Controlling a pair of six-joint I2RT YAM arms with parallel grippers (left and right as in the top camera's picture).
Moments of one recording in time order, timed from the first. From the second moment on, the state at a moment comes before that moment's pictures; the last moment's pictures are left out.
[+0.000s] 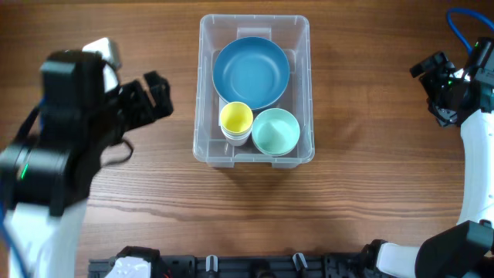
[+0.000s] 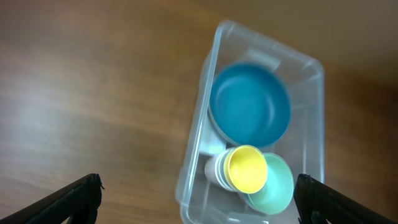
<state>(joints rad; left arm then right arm) -0.15 1.16 1.61 -1.20 0.00 -0.45 -0.35 1.50 1.32 -0.77 -0.10 0.68</state>
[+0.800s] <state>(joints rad) -0.07 0.15 0.35 -0.60 -0.12 -0.42 -0.35 1.51 1.32 -0.77 -0.10 0.68</state>
